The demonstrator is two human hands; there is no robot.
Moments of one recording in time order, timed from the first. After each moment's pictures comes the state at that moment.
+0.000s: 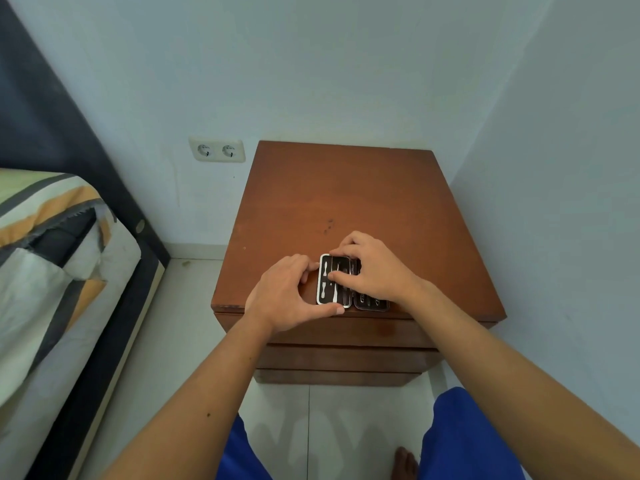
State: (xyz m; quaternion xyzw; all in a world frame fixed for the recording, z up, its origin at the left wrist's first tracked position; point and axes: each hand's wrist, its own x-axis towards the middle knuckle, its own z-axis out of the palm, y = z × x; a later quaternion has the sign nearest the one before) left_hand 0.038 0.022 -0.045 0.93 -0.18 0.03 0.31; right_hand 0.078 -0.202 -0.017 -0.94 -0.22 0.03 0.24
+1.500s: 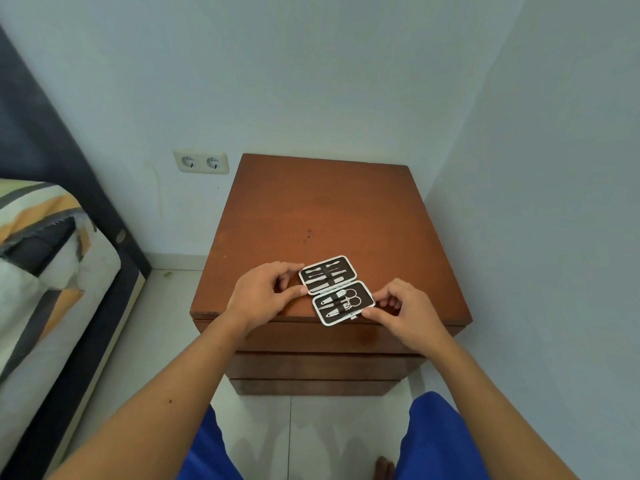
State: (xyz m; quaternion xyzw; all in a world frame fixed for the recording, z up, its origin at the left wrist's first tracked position) left_hand 0.053 0.022 -0.050 0.91 -0.14 0.01 0.38; right_hand -0.005 -0.282 -0.036 -0.92 -0.05 -0.02 0.38
